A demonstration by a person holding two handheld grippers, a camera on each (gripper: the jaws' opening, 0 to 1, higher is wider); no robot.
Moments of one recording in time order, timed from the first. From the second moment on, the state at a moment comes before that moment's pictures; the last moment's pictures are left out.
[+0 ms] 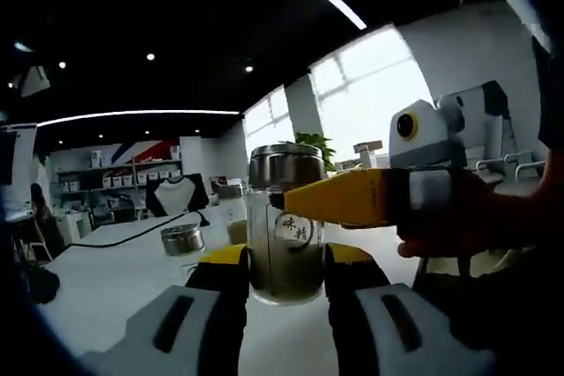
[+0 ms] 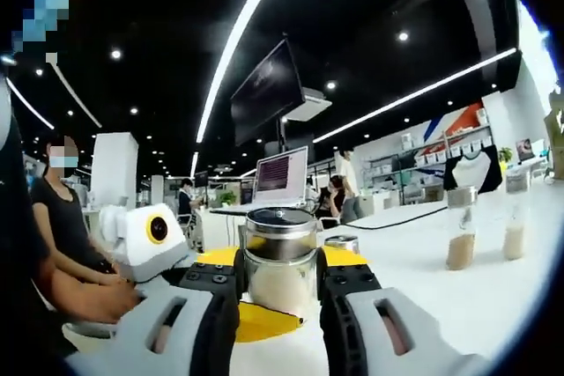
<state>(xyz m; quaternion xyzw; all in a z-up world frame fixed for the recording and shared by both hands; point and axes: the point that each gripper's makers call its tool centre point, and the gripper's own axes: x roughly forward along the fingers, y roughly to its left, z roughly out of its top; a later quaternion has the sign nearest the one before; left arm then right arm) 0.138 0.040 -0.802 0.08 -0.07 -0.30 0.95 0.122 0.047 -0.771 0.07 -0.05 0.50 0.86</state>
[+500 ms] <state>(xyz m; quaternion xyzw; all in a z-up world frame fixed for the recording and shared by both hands) 0.131 0.032 -0.800 0.04 -0.07 -0.37 0.93 0.117 0.044 -0.767 0.08 -0.04 0.55 0.83</state>
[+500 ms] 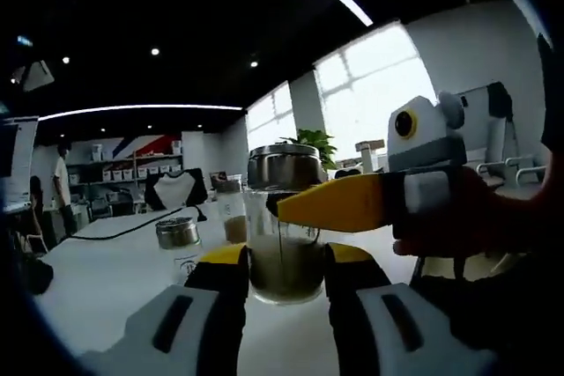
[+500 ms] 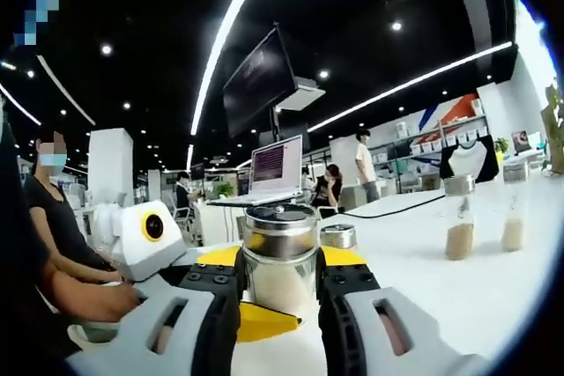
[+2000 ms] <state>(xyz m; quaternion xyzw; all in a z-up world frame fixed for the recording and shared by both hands) 0.145 0.041 -0.823 0.01 0.00 -0.33 0.94 0.198 0.014 -0.778 -0.01 -0.02 0.48 0.88</state>
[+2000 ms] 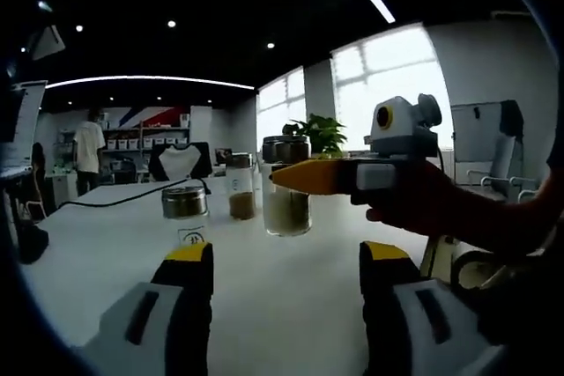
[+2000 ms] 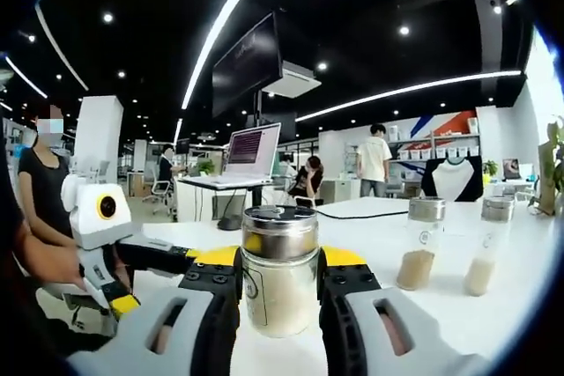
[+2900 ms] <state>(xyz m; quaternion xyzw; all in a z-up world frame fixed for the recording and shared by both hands) 0.147 0.040 -0.831 0.03 0.03 -0.33 0.94 0.236 0.012 -0.818 -0.04 0.05 0.46 0.88</state>
